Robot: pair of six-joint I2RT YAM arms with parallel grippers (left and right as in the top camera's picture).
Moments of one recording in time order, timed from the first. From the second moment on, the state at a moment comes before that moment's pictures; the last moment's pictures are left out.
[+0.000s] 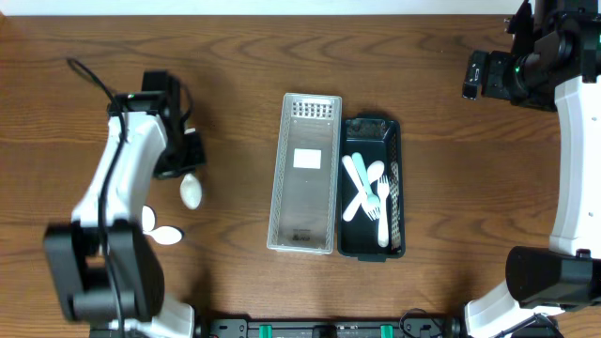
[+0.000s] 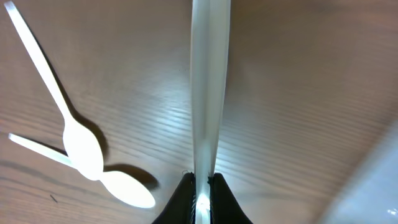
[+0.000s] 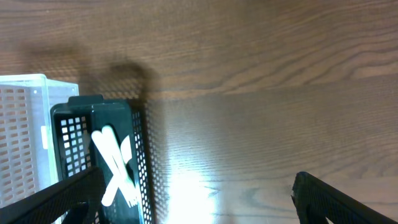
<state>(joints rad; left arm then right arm) -0.03 1.67 1.36 -1.16 -0.04 -0.24 -0.06 1.78 2.08 -1.49 -0.03 0.14</state>
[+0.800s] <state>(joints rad) -0.61 1.84 1.45 -1.05 -0.03 -0.36 -0.06 1.78 2.08 -1.49 -0.03 0.14</state>
